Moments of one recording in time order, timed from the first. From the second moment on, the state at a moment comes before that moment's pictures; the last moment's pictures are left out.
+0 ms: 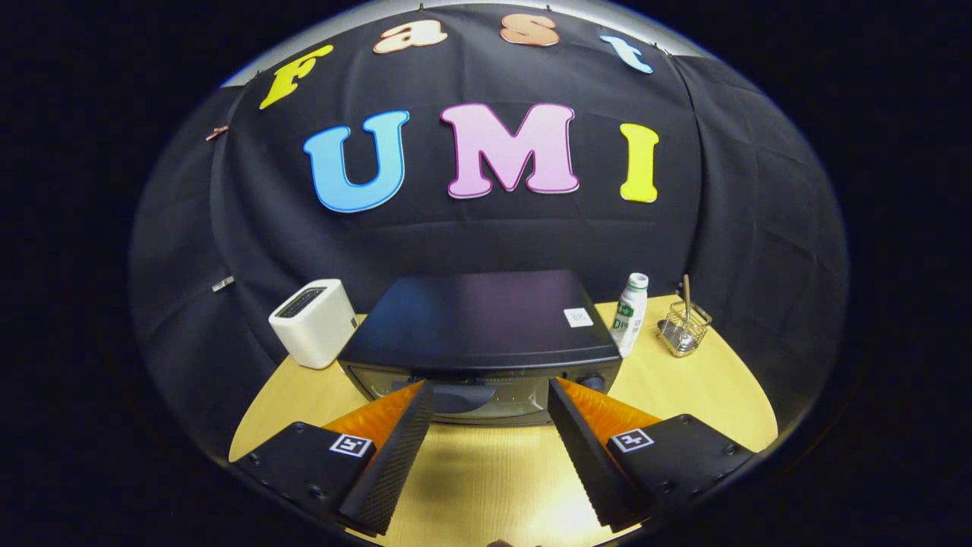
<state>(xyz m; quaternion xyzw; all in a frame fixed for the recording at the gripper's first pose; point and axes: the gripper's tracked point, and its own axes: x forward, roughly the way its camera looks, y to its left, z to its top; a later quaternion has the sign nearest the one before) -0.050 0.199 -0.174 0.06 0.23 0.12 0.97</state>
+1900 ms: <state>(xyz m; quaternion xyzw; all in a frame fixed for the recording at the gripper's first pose) -0.038 -0.047 0.020 0.06 0.03 0.07 1.00</state>
